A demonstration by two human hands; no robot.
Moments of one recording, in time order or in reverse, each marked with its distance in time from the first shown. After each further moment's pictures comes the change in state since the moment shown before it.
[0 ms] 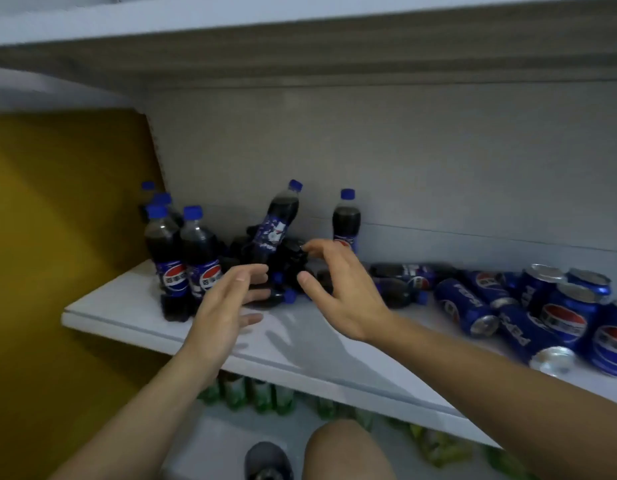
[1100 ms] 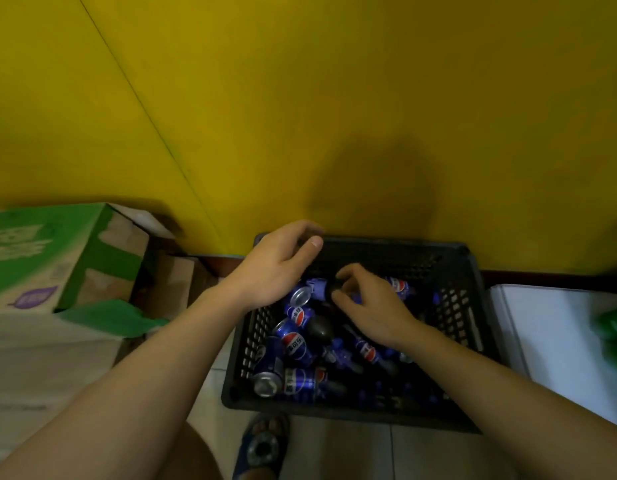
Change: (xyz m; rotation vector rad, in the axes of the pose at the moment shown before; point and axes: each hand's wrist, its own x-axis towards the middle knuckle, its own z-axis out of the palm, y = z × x) left_hand -0.395 -0.171 -0.414 0.605 0.724 -0.589; right_hand -0.198 -0.335 0.521 0.380 -1.374 -0.444
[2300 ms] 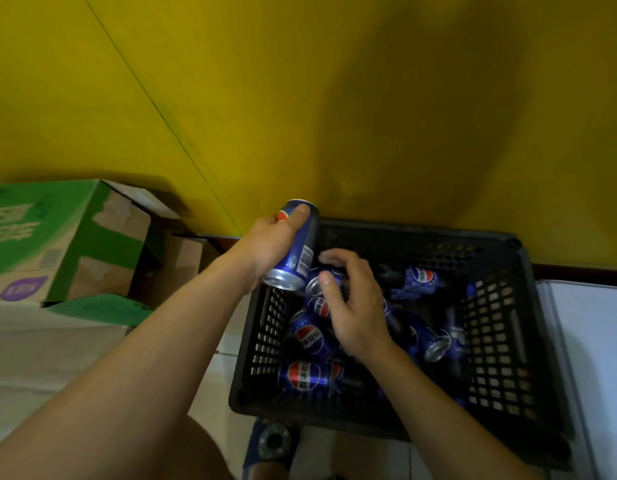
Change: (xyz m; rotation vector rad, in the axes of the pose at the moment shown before) left_hand 0.040 -0.036 -0.006 -0.462 0.141 -0.758; right_hand 0.032 -0.015 0.077 0.447 0.337 -0.160
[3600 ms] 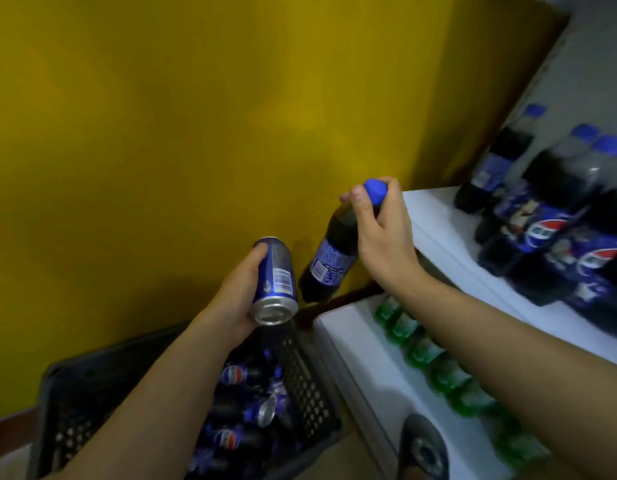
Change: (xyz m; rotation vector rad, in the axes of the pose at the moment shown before) left_hand -0.141 0.113 0.192 -0.445 -0.618 0.158; right_hand -0.042 -0.181 -0.332 -0.325 0.782 -0.198
